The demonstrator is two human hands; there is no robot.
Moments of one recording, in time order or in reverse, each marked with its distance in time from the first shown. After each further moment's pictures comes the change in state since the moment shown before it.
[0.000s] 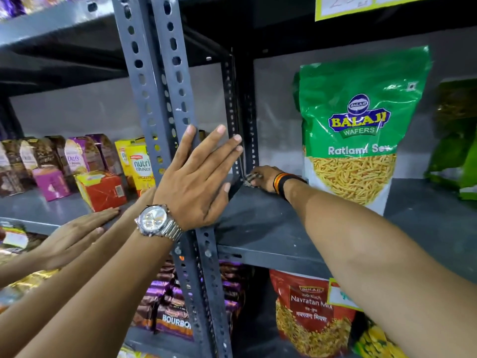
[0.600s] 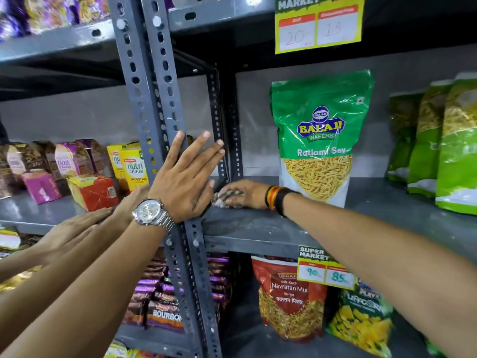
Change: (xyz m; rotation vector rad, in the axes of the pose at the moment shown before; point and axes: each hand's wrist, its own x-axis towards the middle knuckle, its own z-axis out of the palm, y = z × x) left_hand 0.000 0.001 -0.005 0.028 -0.061 -0.010; right_hand -0.105 -0.038 -0.013 0.211 -0.137 -0.315
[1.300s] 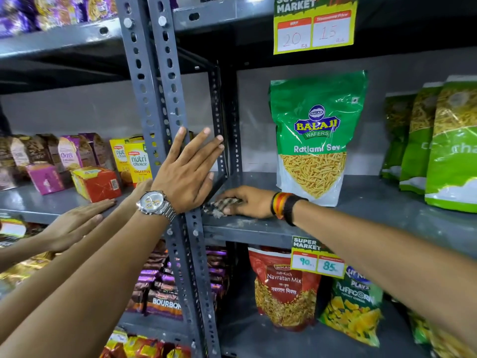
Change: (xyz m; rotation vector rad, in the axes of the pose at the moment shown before) left_hand -0.003 0.001 -0.001 -0.026 0.007 -0.002; right_hand -0.048 -0.022 0.014 -0.008 -0.126 -0.032
